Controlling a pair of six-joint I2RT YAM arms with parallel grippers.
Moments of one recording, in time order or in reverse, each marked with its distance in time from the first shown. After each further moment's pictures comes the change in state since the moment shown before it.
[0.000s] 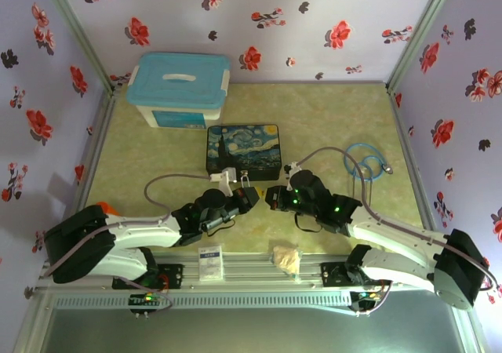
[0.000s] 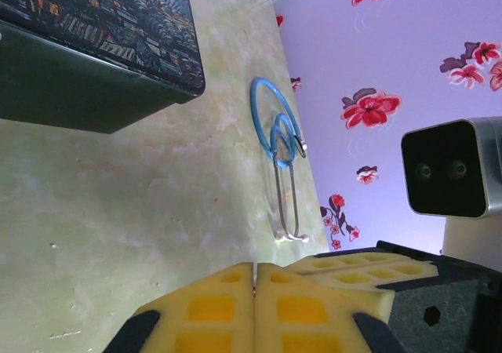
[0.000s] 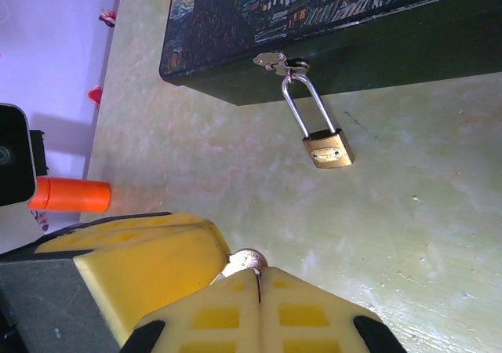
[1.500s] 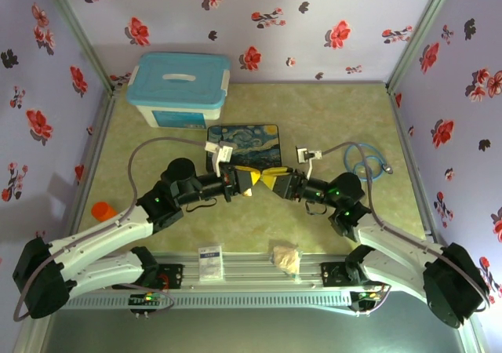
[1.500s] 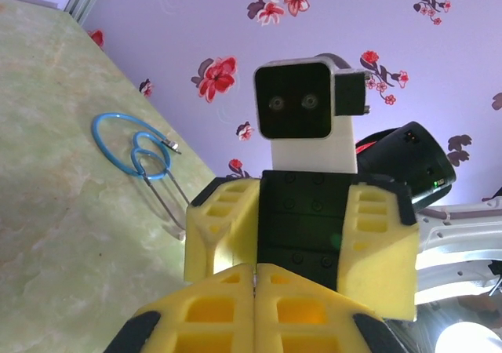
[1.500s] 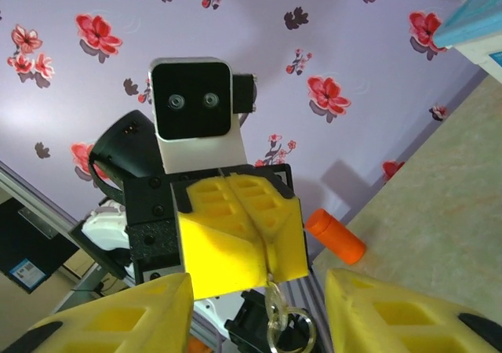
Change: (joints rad) left arm 0.199 -0.298 0.246 -0.331 0.533 0.435; right arm -0.235 -0.059 -0.206 0.998 -0.604 0.043
